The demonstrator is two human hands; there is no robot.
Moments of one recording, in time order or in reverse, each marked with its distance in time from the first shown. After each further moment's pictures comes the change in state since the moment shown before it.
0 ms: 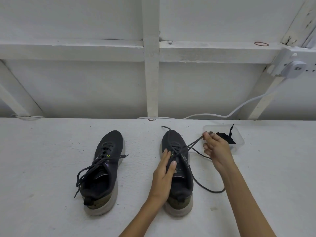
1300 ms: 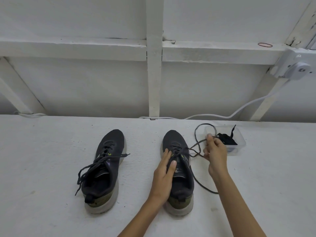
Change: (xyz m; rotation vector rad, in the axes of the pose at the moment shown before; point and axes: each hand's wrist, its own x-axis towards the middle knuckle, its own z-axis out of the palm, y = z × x) left_hand 0.000 0.001 0.000 -0.005 0.016 -0.009; right_hand -0.008 0.019 0.014 -0.105 0.192 -0.127
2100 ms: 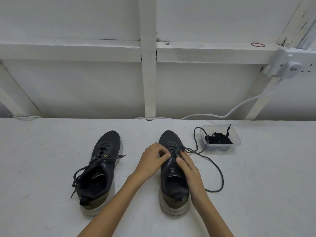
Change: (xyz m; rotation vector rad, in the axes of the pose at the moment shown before) left_hand 0.056 0.017 -0.036 0.500 -0.112 0.199; right_hand -0.071 0.038 0.013 -0.163 -0.330 0.060
